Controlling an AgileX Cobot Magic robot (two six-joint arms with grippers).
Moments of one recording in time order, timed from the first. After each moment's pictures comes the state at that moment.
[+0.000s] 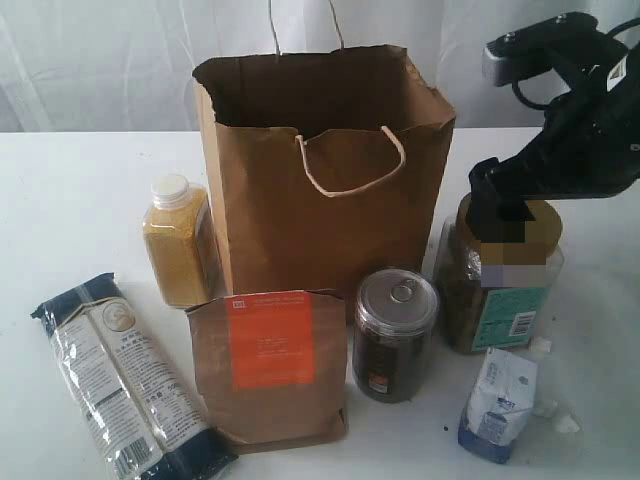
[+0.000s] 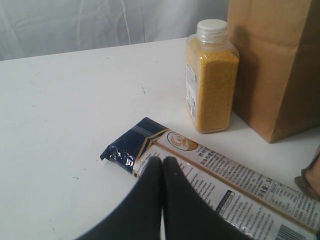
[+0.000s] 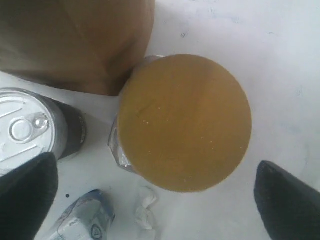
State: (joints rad) left arm -0.25 0.00 0.02 -0.11 0.27 0.13; right arm 0.28 1.39 -1.17 0.04 0.95 -0.21
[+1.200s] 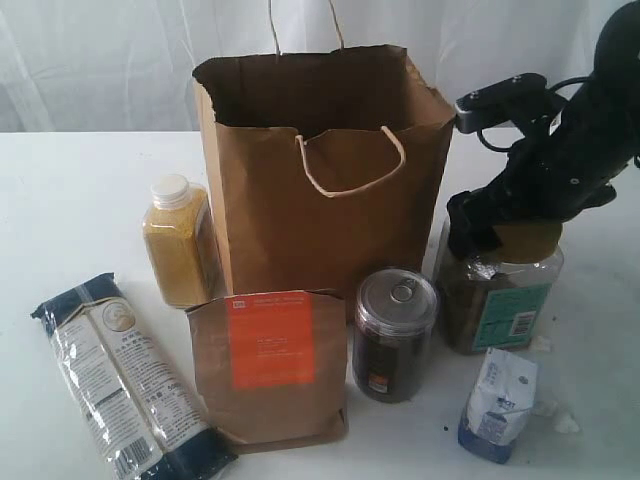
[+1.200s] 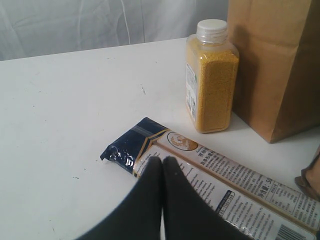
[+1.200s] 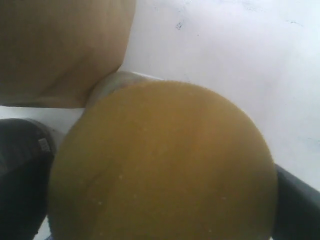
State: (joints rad) left arm -0.25 0.00 0.02 -0.11 0.27 0.13; right arm 0.24 1.60 -1.17 0.05 0.83 -0.25
